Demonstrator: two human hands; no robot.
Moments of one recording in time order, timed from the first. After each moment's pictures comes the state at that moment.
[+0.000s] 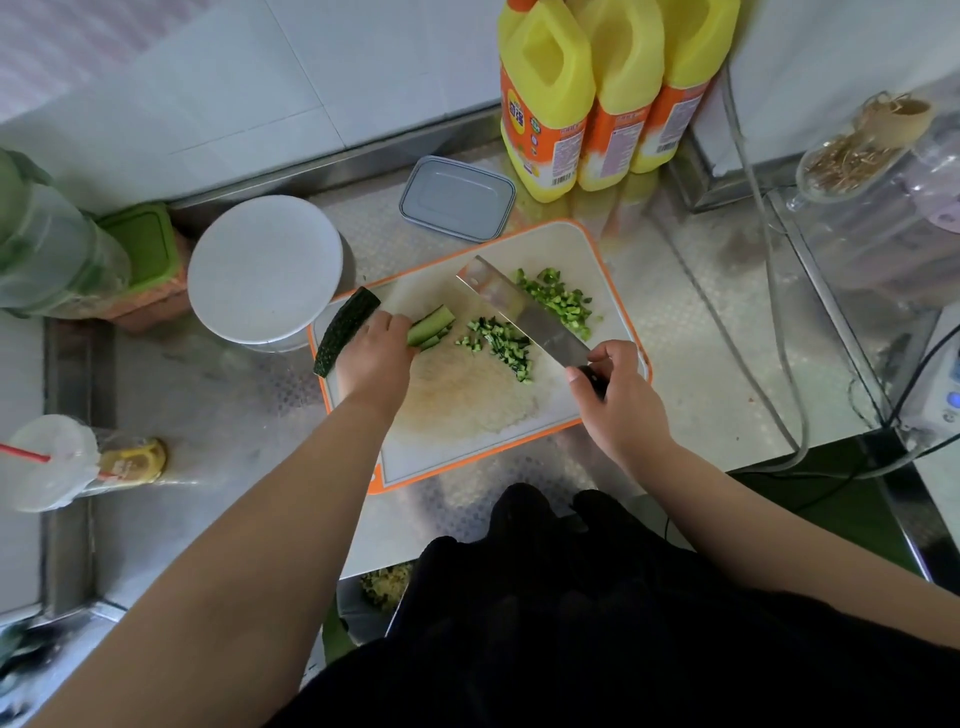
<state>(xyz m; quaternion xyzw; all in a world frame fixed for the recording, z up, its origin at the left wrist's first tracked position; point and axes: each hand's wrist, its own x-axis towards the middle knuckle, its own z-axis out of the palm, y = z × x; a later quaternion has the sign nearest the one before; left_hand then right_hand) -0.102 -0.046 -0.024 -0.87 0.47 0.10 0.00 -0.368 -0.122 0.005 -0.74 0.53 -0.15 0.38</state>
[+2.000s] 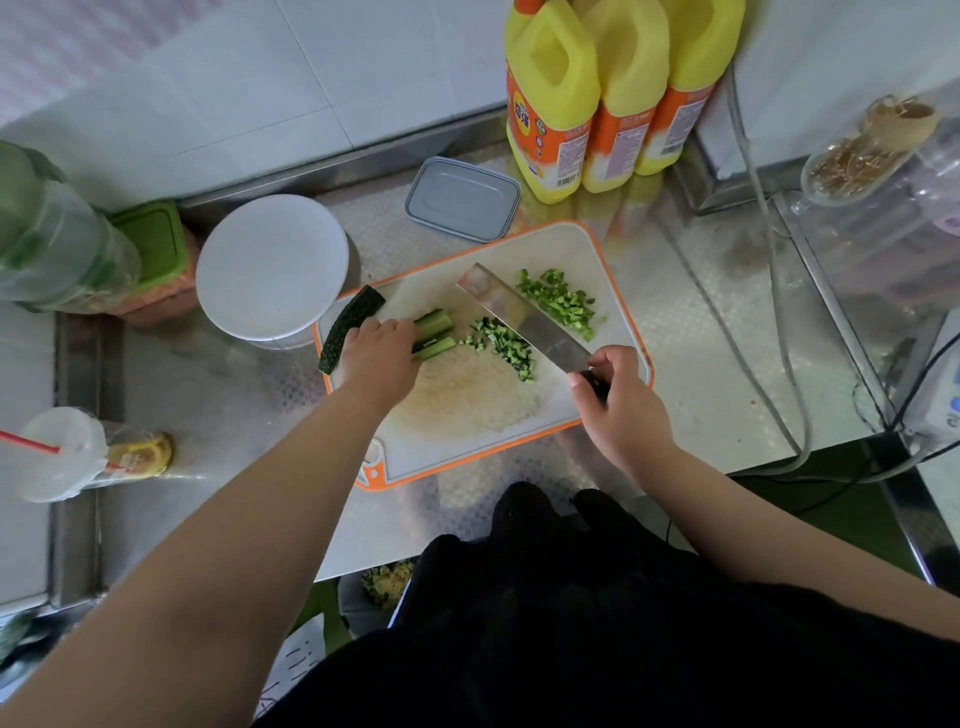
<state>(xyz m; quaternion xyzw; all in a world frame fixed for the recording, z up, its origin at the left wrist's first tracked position) -0.096 -0.048 -0.015 -0.83 0.53 0.11 0.10 -0.373 -0.120 0.003 -0.77 0.51 -0.14 0.35</state>
